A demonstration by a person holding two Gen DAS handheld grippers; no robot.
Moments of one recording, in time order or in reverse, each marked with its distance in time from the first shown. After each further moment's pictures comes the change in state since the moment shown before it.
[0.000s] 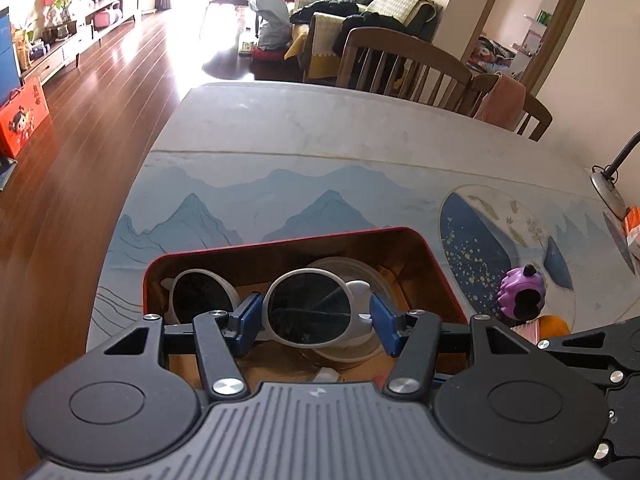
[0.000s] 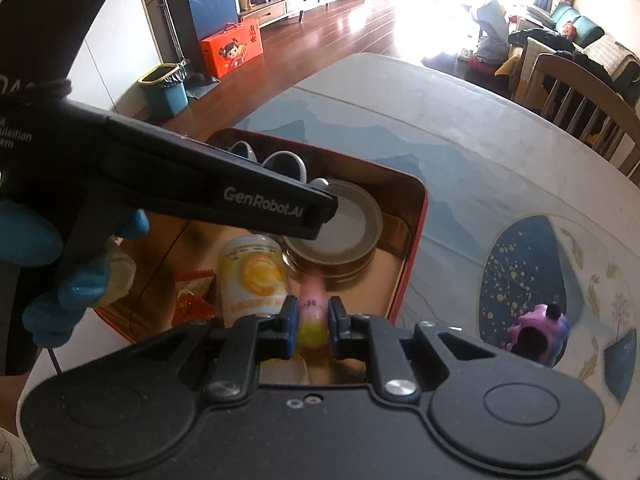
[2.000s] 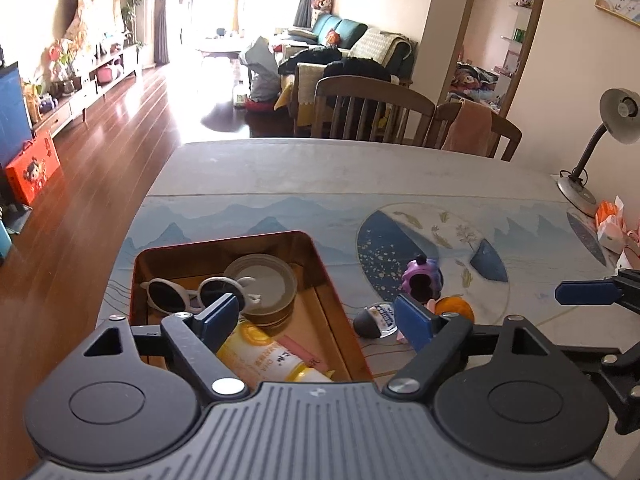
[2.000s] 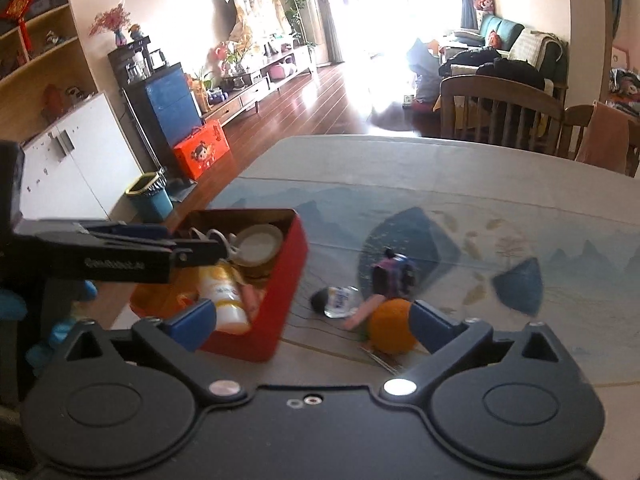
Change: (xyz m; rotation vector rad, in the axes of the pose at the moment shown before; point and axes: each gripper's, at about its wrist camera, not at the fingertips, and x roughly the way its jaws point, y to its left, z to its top) left arm -0.103 -0.096 -0.044 0.072 -0.156 0.042; right arm -0.138 -0.092 -0.093 0.228 -0.267 0.009
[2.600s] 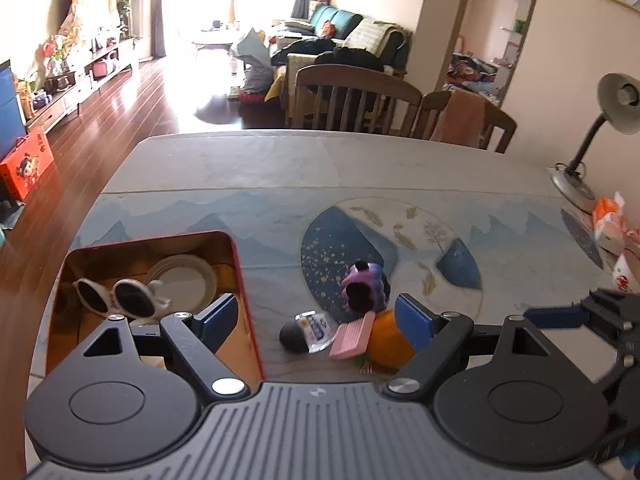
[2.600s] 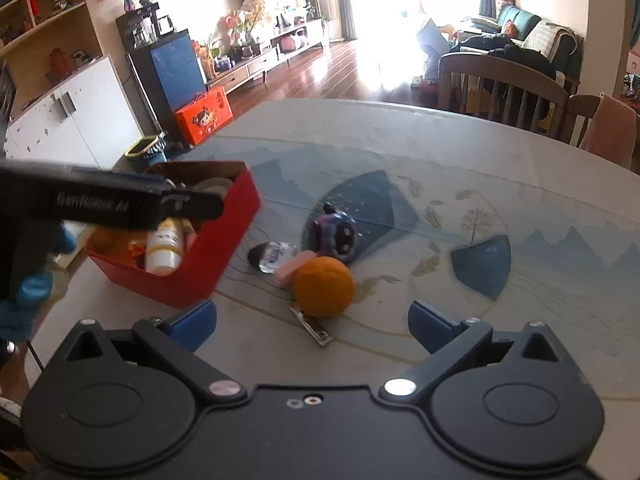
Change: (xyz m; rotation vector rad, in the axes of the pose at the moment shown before) left arm 0.040 -0.073 0.009 -0.009 0.033 0.018; right arm 0.010 -0.064 -0.021 -0.077 0.085 0.020
